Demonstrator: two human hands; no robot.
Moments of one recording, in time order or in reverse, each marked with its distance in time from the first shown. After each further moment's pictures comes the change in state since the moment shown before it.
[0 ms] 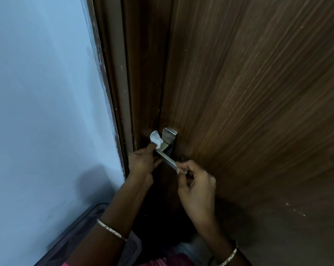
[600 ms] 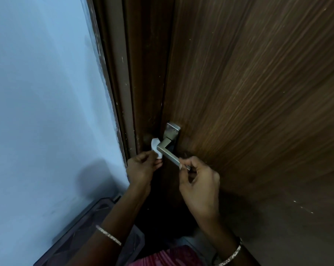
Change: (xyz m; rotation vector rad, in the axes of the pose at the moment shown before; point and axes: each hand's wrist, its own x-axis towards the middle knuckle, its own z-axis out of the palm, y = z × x) left_hand 0.005 -0.032 -0.029 0.142 -0.017 0.128; right_hand -0.001 -0.003 0.001 -0.005 0.008 0.009
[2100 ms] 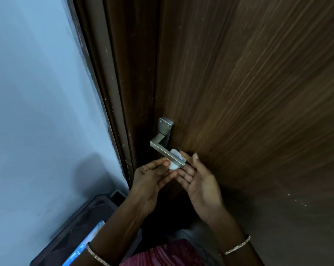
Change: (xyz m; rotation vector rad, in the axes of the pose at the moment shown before) left_hand -0.049 -0.007 0.005 -0.278 -0.366 -0.236; right_hand 0.007 0.038 -0.007 1.178 -0.347 0.641
